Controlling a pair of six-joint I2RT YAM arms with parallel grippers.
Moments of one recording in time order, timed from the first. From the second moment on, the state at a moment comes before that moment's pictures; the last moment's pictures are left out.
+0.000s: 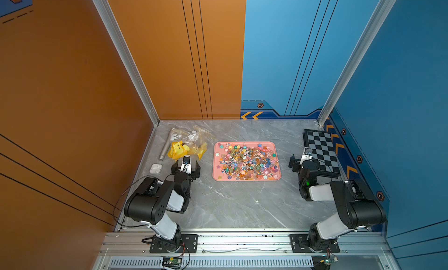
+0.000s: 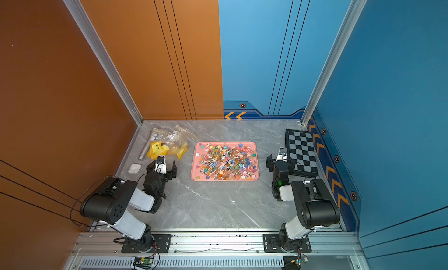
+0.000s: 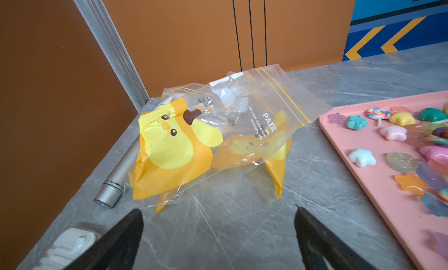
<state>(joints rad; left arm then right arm) -0.15 1.61 0.19 1.24 -0.27 0.14 0.09 1.56 0.35 0.92 0.38 0.03</state>
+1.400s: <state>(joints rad) -0.01 1.58 0.38 0.83 -0.10 0.01 0.09 1.56 0.35 0.92 0.38 0.03</state>
